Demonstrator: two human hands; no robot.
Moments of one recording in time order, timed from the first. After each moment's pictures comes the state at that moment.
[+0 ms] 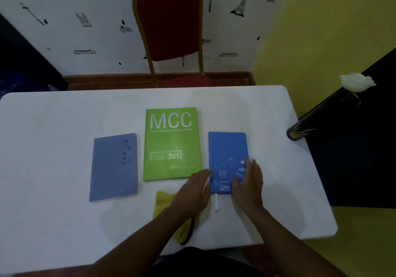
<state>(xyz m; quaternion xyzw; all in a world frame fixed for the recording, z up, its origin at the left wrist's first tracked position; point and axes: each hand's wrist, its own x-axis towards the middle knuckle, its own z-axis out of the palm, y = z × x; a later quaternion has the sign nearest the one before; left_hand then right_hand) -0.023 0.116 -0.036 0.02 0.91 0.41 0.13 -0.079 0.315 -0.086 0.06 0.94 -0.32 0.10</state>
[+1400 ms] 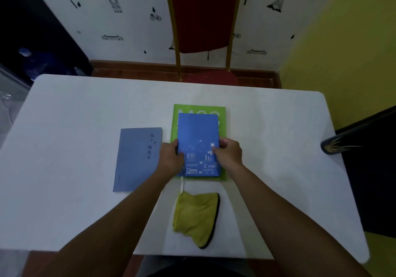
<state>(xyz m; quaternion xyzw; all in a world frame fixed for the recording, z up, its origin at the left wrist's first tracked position) -0.083 -0.026 -0.058 -0.30 0.83 0.46 0.08 -0.160 0.148 -0.039 0.12 0.83 -0.48 0.25</state>
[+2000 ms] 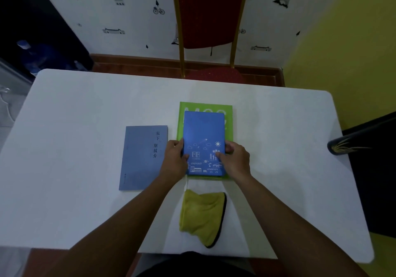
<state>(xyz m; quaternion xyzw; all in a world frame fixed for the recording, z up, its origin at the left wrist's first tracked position) -0.068 -0.031 -0.064 -0.26 0.86 0.43 0.10 -0.144 0.153 -0.049 0.06 0.87 -0.43 0.23</state>
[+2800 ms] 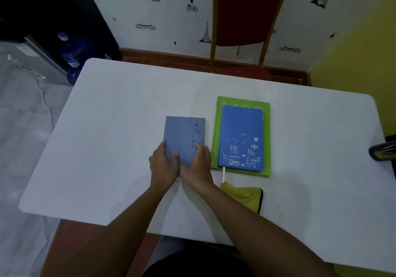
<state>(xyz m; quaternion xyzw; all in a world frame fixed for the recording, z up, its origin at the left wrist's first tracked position) 0.041 -0.130 -0.069 -0.39 0.81 0.44 -0.04 -0.008 -0.025 -0.060 -0.06 0.86 -0.40 0.30</state>
